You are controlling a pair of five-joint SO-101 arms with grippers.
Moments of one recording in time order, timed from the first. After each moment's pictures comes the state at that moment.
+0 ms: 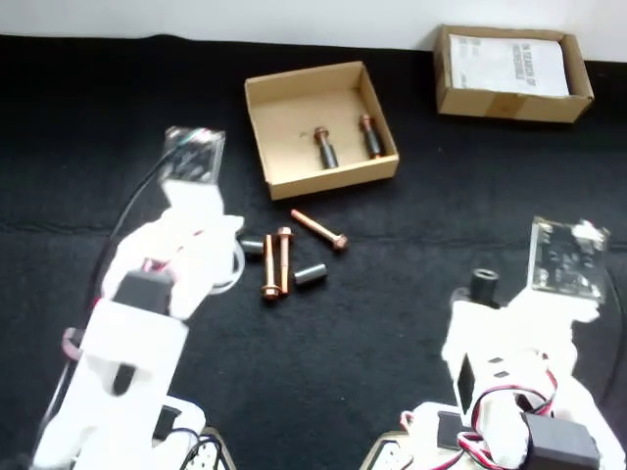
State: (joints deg) left arm 9.5 -43.8 45.8 50.5 7.3; right arm 5.9 -72.6 25.6 97.9 -0.6
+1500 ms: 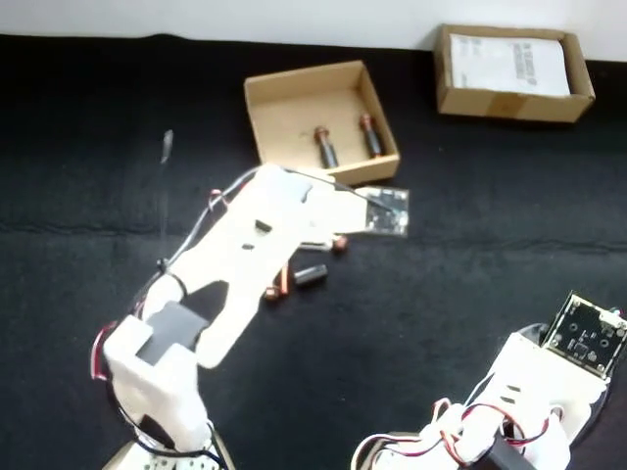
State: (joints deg) left arm 23.3 16.7 6.4 54.0 -66.9; right arm 36.9 -103.2 61.3 80.5 14.0
